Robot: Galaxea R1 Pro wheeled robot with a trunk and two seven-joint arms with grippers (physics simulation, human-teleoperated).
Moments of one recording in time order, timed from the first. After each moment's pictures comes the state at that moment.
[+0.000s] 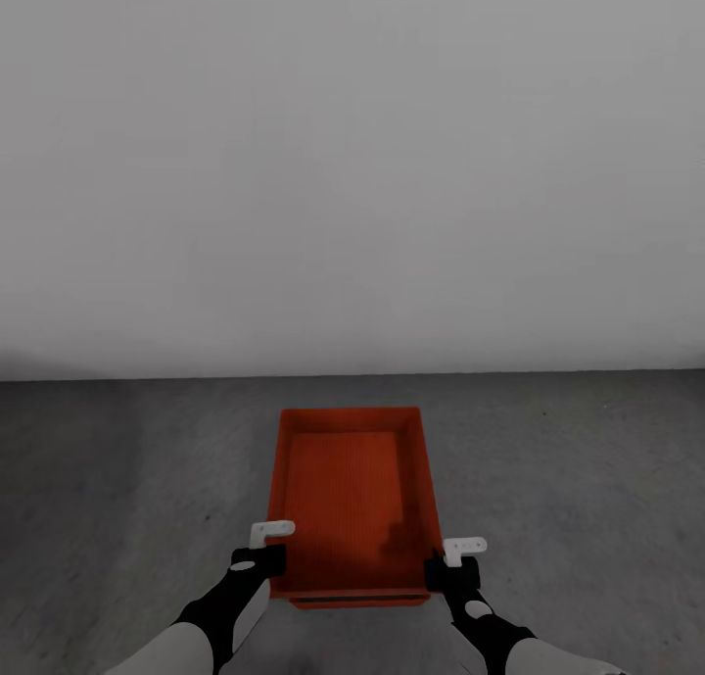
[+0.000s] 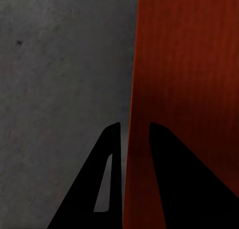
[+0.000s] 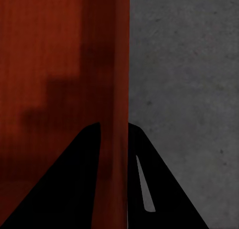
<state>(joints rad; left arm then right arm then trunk) -0.60 -0.12 -0.06 -0.31 0.09 0.07 0.23 -0.63 0.09 0.33 -0.05 -0.23 -0.37 -0.15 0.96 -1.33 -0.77</state>
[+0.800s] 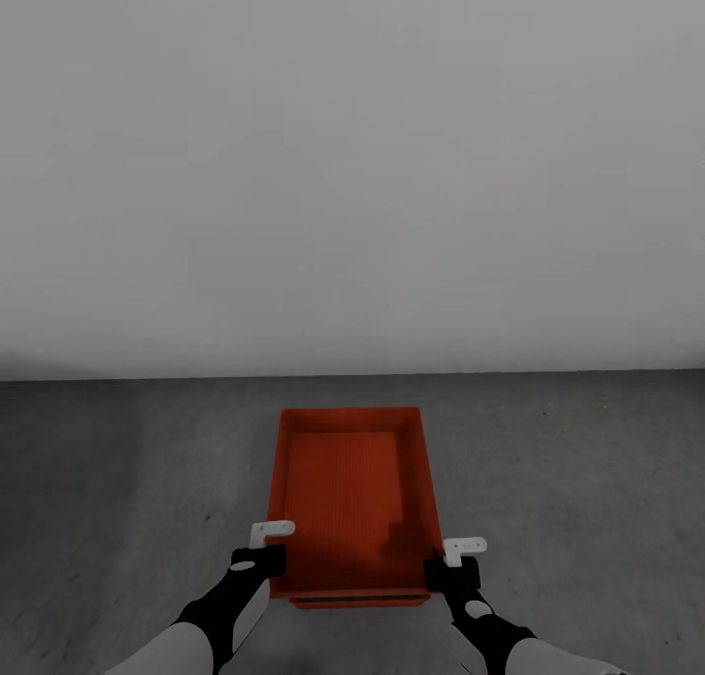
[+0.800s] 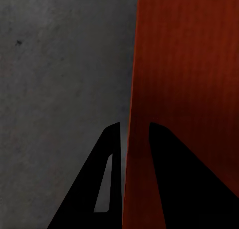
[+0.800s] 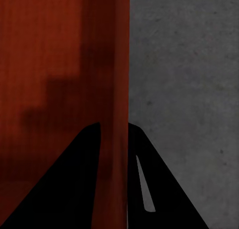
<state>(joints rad) -0.60 -0.12 -0.06 -0.31 0.09 0.07 0.23 -0.63 0.09 0.33 -0.05 -0.23 -0.37 -0.15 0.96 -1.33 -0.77</state>
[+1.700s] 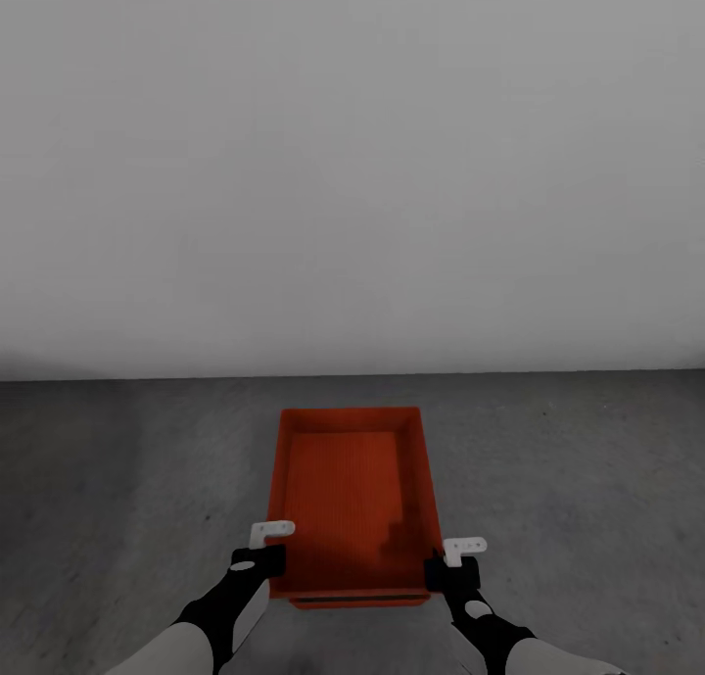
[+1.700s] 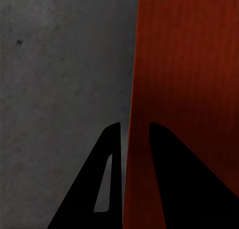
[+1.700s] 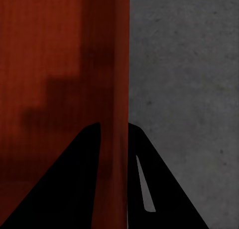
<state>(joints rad) -0.60 -0.12 -0.06 -0.31 0.09 0.07 0.23 -0.63 0.09 0.33 -0.05 -0.23 -0.37 -0.15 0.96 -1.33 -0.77</state>
